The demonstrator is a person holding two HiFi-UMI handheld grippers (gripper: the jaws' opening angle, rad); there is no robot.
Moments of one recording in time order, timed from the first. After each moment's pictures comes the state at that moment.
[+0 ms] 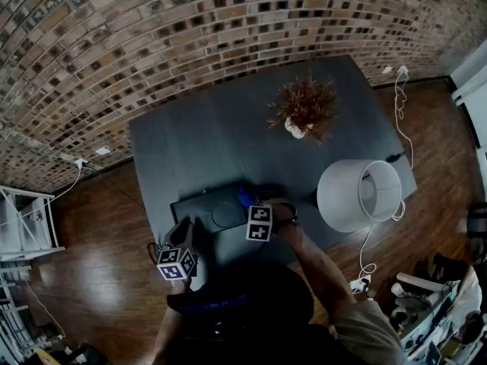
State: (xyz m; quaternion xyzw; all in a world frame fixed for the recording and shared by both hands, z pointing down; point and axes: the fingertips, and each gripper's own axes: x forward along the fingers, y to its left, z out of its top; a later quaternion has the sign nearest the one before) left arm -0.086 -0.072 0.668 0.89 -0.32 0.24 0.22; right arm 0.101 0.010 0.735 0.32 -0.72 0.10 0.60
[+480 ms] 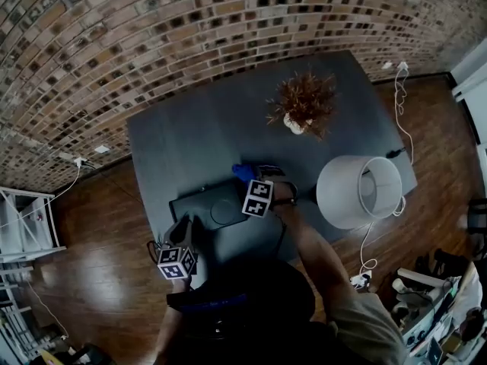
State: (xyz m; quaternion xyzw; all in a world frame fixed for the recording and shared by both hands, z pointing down) left arm -0.088 -0.076 0.665 0.89 -0.32 0.24 0.20; right arm 0.164 -0.055 0.721 0.41 -0.67 0.10 0.61
